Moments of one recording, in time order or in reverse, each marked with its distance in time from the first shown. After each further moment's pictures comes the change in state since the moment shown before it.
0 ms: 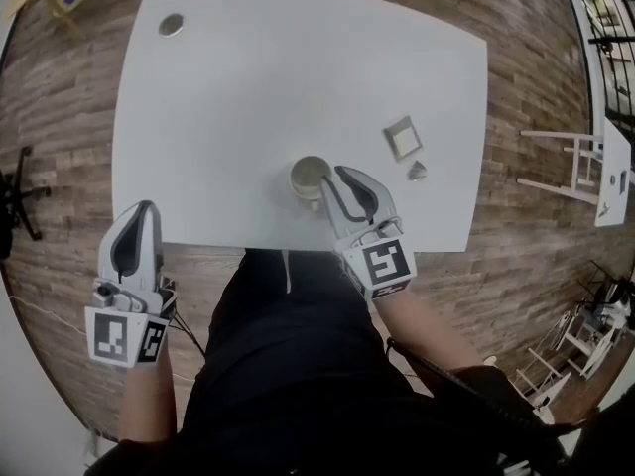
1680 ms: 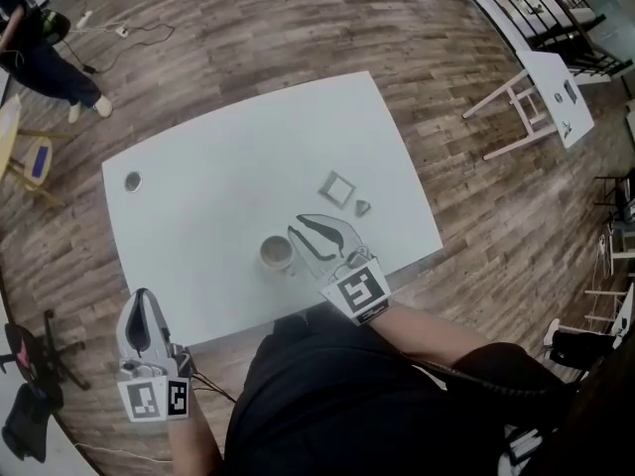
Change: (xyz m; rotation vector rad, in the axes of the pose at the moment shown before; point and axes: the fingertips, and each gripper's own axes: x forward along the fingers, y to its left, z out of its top) left arm 0.028 0.000 0.057 0.089 -0.172 -0.076; right arm -0.022 -0.031 0.058 -0.075 -0.175 -0.160
